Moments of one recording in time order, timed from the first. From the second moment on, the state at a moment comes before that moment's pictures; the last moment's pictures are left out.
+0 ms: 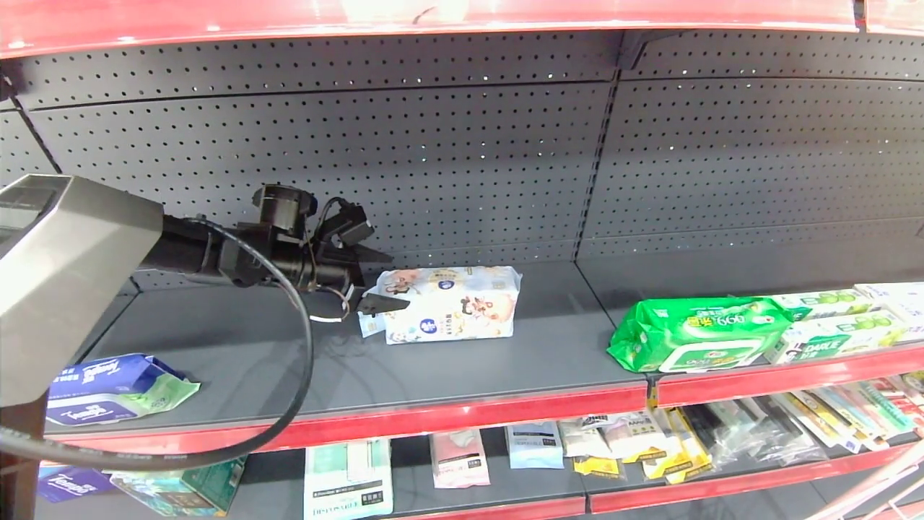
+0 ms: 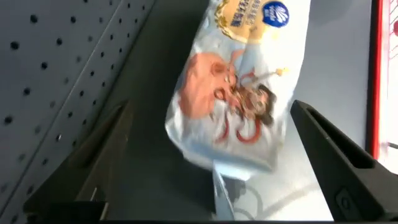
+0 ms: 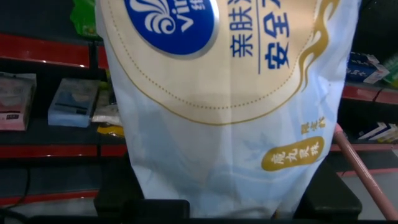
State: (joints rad) left arm -0.17 2.25 -1.51 -0.07 -0.79 0.72; right arm 0.18 0.17 -0.31 0.28 -0.36 -0.32
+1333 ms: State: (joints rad) left arm -0.24 2.36 -1.60 -0.07 -0.78 0.67; right arm 0.18 0.18 -0.30 0.28 -0.36 -0.33
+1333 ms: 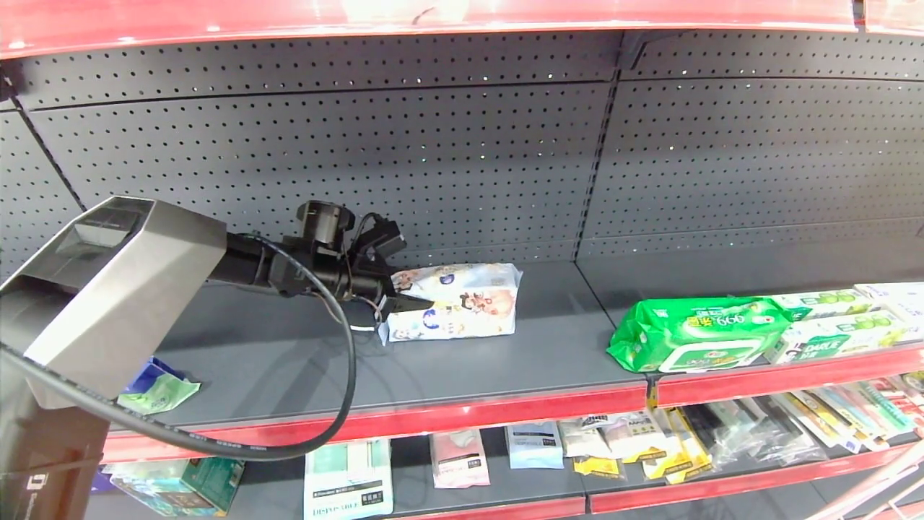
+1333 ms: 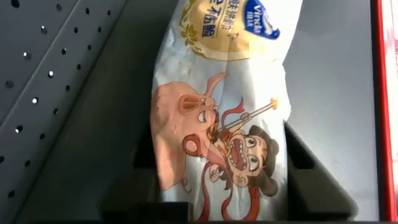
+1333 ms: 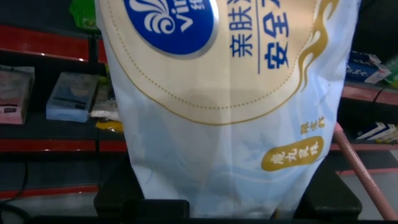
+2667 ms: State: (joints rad) left arm -0.06 1.96 -0.89 -0.19 -0.87 0.87; right arm 0.18 0.23 -0.32 0.27 -0.35 -0.33
